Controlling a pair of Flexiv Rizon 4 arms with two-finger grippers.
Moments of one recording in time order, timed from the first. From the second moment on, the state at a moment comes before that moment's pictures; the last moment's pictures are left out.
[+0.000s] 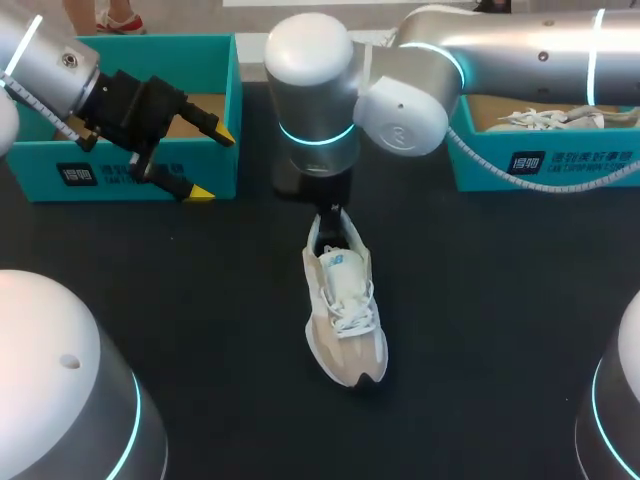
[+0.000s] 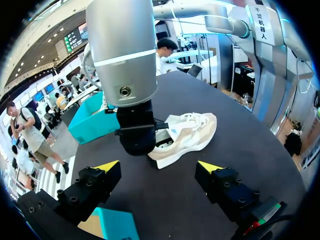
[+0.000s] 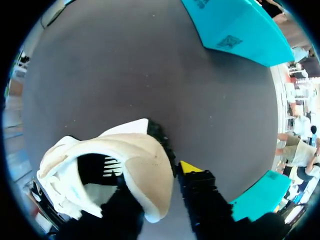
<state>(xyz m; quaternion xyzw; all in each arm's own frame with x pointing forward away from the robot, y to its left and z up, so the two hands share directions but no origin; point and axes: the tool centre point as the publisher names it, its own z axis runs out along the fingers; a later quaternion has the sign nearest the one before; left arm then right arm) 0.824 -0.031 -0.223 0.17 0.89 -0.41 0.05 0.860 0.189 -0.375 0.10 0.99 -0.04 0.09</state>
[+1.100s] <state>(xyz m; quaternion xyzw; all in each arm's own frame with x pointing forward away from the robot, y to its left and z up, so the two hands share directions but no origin) 0.824 -0.031 -0.223 0.17 0.89 -0.41 0.05 0.859 0.122 -0.152 0.16 0.96 -0.14 0.17</state>
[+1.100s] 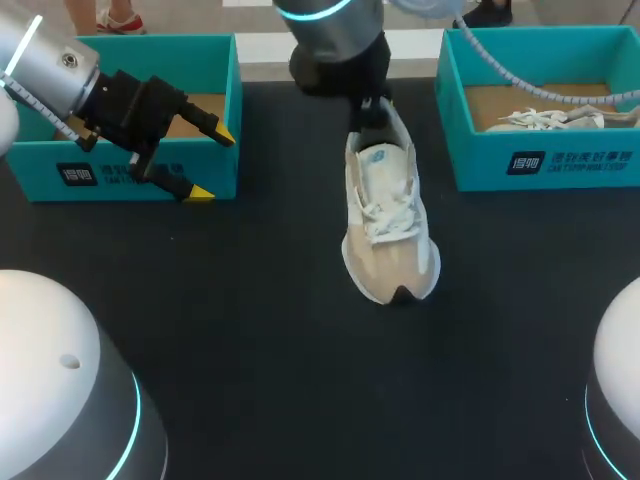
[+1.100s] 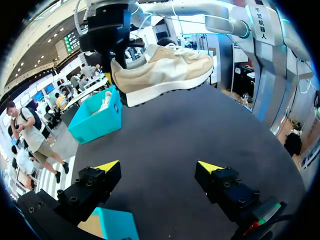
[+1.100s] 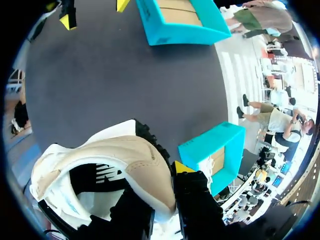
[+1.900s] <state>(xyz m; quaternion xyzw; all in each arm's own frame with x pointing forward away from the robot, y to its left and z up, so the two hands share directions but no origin) 0.824 -0.031 -0.223 0.17 0.89 -0.41 0.05 0.849 0.130 -0.149 0.14 0.97 -0.11 0.18</state>
